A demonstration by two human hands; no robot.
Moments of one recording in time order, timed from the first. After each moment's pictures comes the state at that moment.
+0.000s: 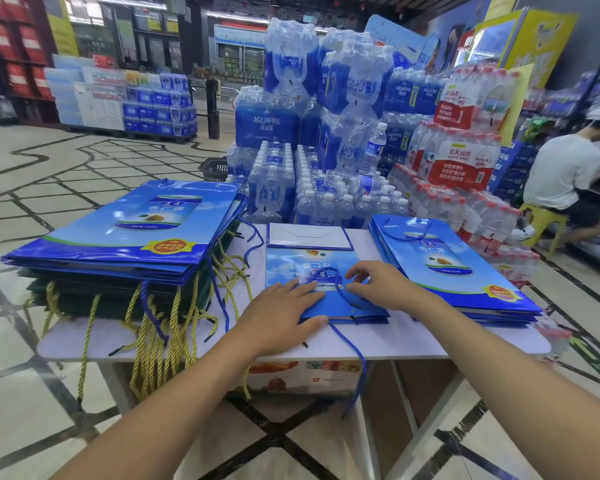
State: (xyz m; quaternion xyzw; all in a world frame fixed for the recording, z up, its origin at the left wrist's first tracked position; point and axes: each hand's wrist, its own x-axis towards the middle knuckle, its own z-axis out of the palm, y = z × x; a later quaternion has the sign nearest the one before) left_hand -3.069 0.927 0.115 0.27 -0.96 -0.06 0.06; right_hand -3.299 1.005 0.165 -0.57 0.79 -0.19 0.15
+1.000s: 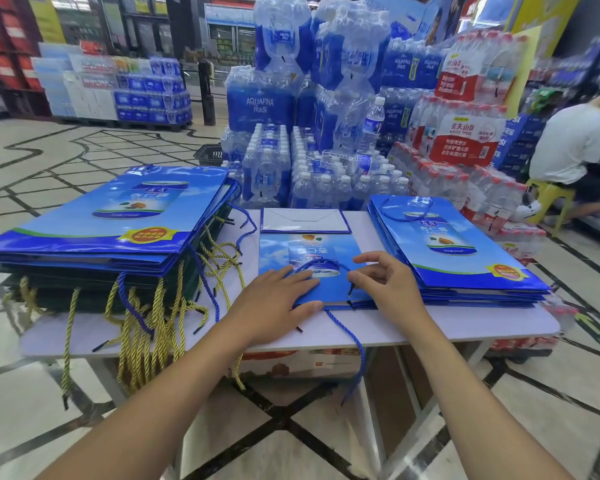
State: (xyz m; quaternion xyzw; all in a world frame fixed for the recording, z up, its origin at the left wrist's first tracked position) left_hand -3.069 0.929 0.120 0.27 -0.96 -0.08 0.05; right_hand -3.279 1.044 0.122 -0.47 0.66 -0.56 0.20
